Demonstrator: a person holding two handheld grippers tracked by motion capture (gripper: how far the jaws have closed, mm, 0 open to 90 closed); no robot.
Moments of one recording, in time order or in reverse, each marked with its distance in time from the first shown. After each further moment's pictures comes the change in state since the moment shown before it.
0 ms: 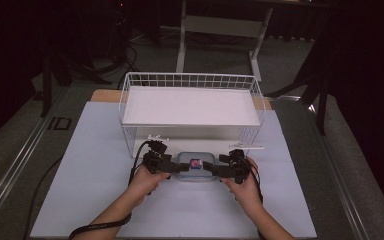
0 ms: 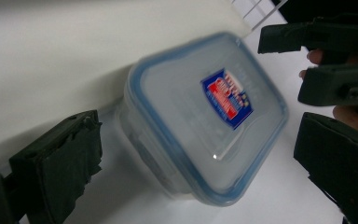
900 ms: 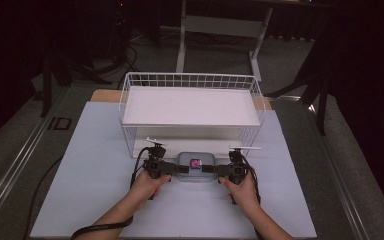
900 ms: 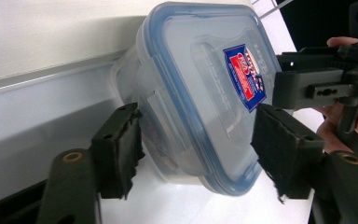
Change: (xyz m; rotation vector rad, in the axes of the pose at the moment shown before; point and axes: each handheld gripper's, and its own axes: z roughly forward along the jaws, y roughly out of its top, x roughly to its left) left arm 0.012 -0.013 0.011 0.049 -0.077 -0.175; right arm -0.017 -0.010 0.016 0.159 0.090 0.316
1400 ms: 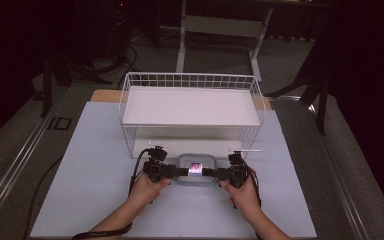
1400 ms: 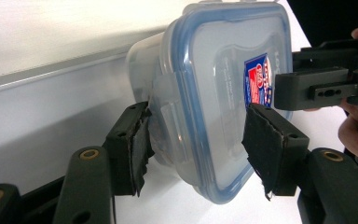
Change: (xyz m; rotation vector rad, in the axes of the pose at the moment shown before) left arm -0.021 -0.008 -0.007 -0.020 0.096 0.072; right arm 0.016 -0.010 -0.010 -0.011 -0.062 -0.051
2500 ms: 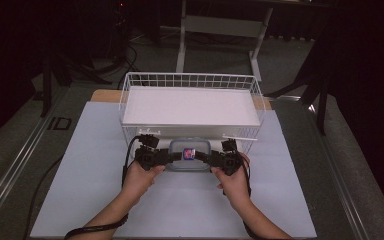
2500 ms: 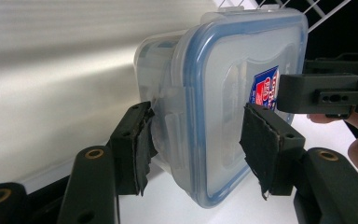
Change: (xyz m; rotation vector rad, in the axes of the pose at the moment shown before) left arm 0.000 0.027 -0.035 -0.139 0.081 0.061; right arm 0.039 0.033 0.001 -0.164 -0.040 -0.096
